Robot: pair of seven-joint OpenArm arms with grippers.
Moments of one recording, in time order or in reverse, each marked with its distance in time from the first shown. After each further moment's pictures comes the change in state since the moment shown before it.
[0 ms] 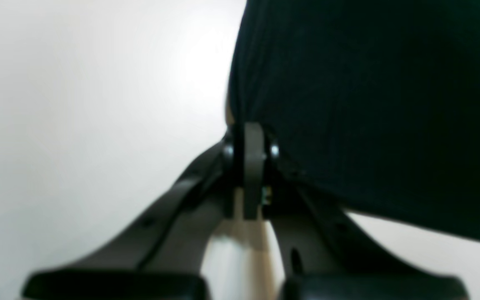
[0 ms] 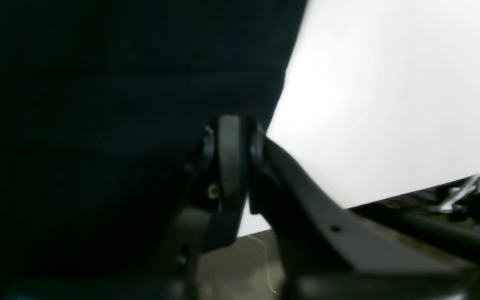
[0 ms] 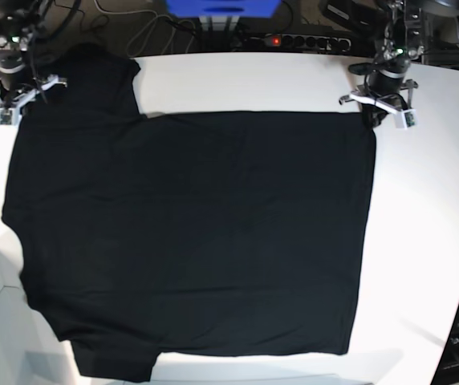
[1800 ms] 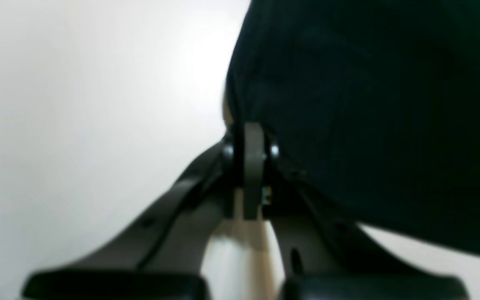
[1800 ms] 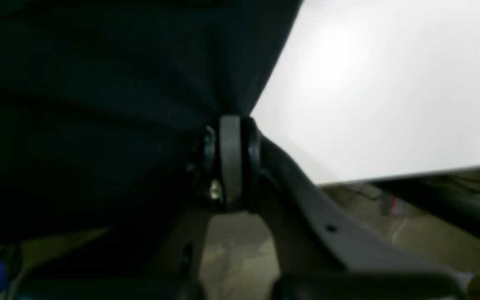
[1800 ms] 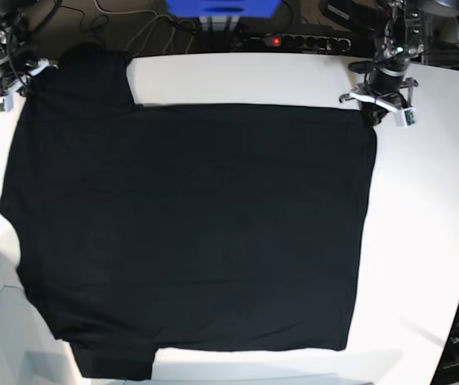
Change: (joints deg) left arm 0.6 0.0 0.0 0.0 -0.2 0.0 -0.4; right arm 0.9 3.7 5.9 -7.6 5.8 12.9 -5.2
